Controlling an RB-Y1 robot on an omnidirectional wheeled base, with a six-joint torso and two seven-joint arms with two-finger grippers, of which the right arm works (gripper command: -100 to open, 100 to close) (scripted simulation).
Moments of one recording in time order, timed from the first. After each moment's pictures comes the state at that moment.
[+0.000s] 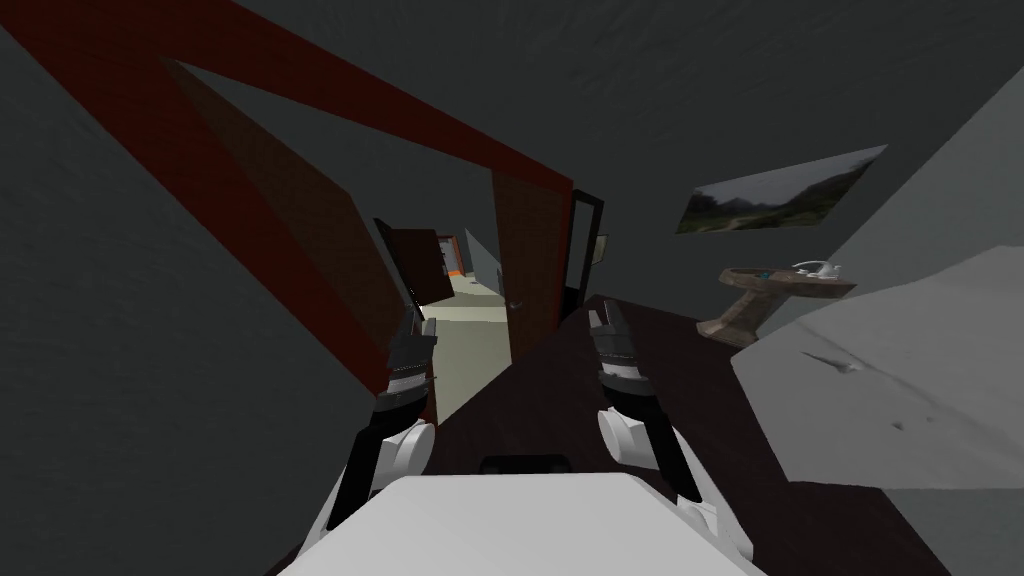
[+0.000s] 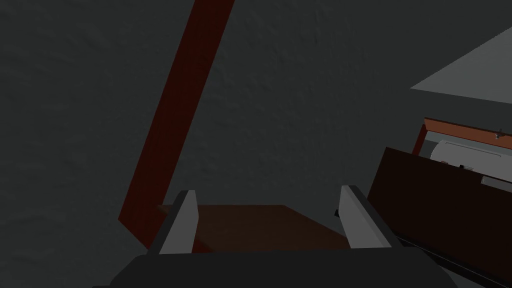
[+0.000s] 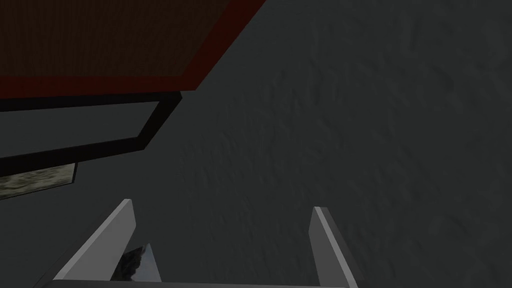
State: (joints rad) arm 0.42 0.00 0.02 -2.25 0.01 -0.45 0.07
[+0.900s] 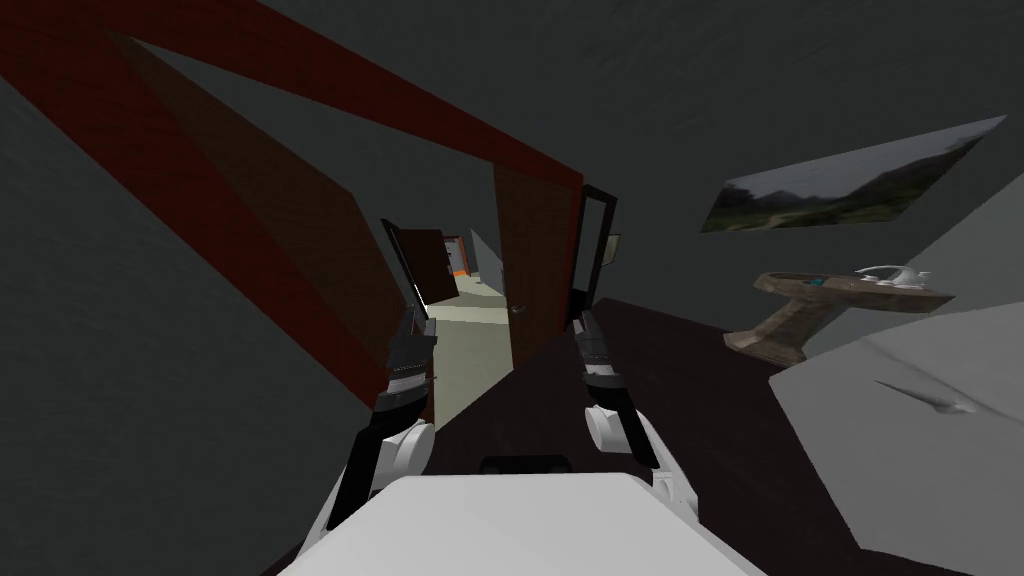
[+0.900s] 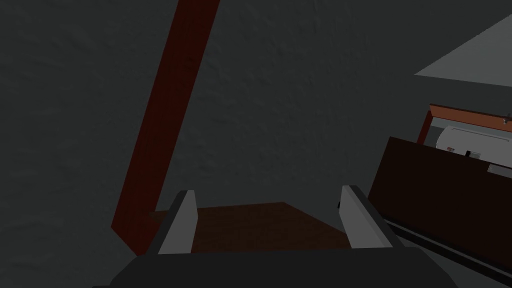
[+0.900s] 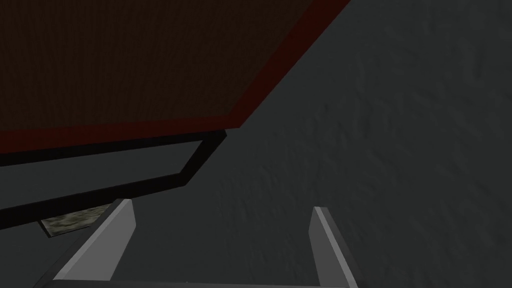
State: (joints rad) arm 0.33 -0.03 0.06 -2.02 0.01 -0.49 0.06
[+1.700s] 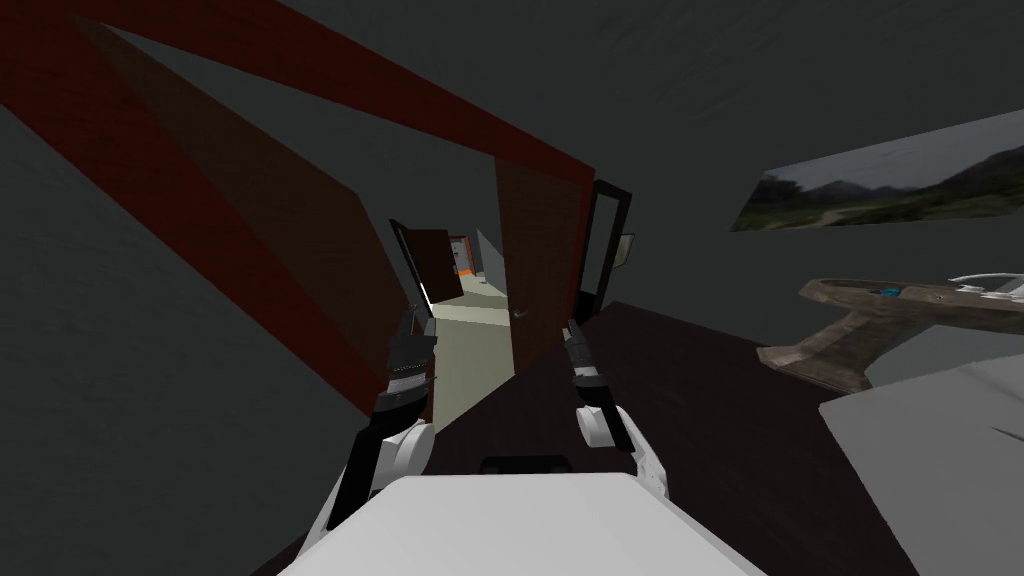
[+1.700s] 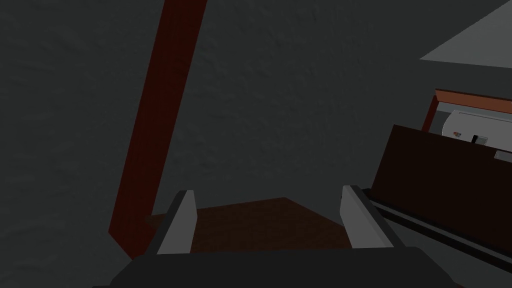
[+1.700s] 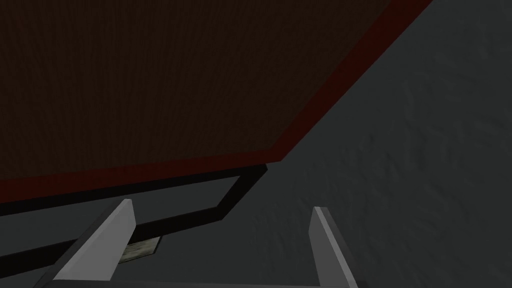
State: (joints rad) arm 0.25 -0.05 0.08 -1.78 0.02 -0.55 0.04
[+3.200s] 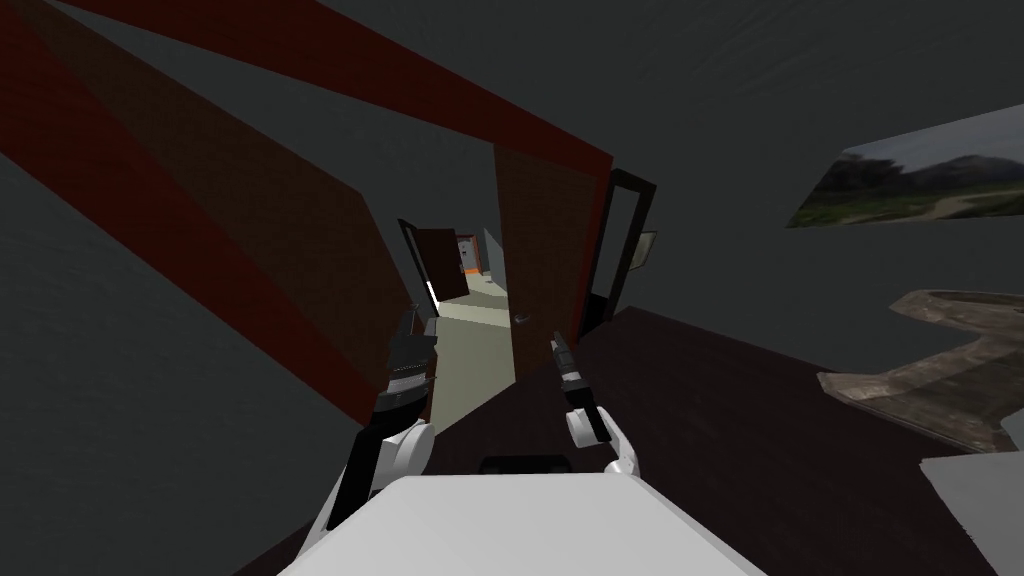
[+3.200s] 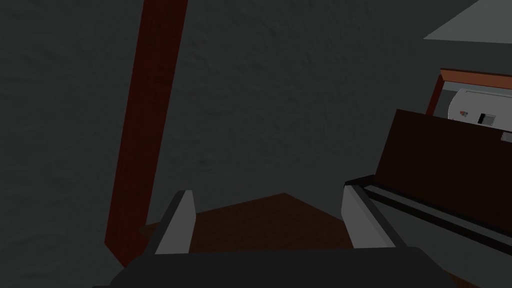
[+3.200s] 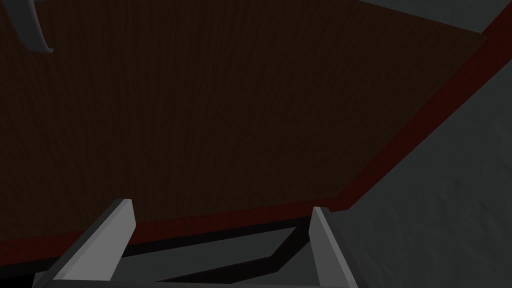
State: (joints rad) arm 0.12 -0.06 0.12 -1.43 0.02 -0.62 0.02
